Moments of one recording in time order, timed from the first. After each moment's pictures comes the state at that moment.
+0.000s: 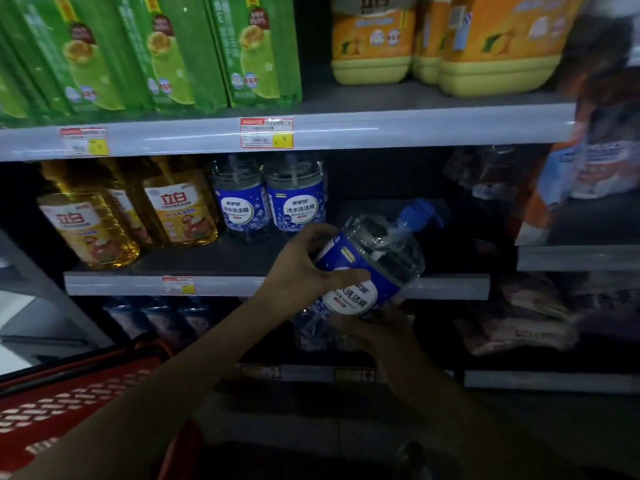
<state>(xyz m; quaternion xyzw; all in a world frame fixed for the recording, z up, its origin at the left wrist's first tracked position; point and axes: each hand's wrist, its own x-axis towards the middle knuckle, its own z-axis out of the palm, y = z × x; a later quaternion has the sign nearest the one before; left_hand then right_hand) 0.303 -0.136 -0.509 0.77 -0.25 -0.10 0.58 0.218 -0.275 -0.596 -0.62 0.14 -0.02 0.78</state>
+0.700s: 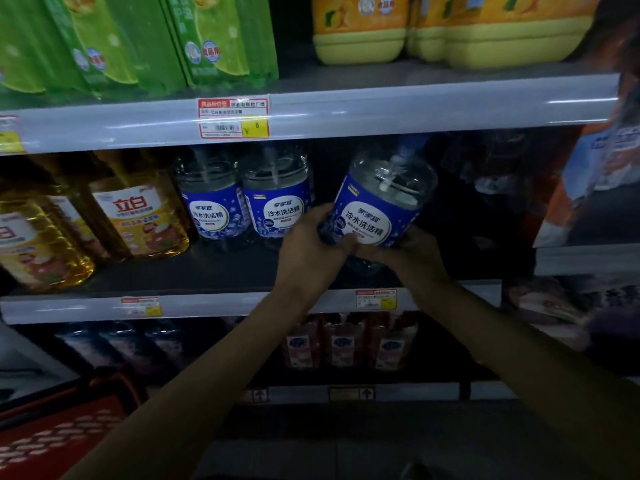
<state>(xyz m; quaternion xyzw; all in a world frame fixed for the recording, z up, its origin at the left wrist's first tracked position) 0.374 -0.195 -0.544 0.82 -0.24 0.06 0.52 0.322 -0.359 -0.574 -0.70 0.11 -0.20 0.68</state>
